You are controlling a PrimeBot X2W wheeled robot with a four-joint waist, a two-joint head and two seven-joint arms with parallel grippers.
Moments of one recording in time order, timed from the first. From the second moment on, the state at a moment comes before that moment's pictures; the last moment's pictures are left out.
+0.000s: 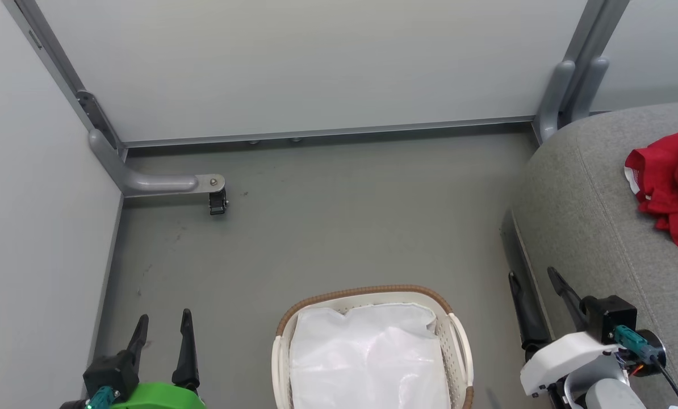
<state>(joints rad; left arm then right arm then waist) -0.02 0.05 -0.01 0.39 -0.22 -0.13 -0.26 -0.12 -0.05 0.01 0.38 0.17 0.13 -0.26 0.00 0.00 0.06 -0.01</state>
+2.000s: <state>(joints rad) -0.04 0.05 0.06 0.33 -1.00 -0.13 -0.05 -0.09 -0.04 -0.06 0.33 0.97 0.13 -0.05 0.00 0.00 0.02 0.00</state>
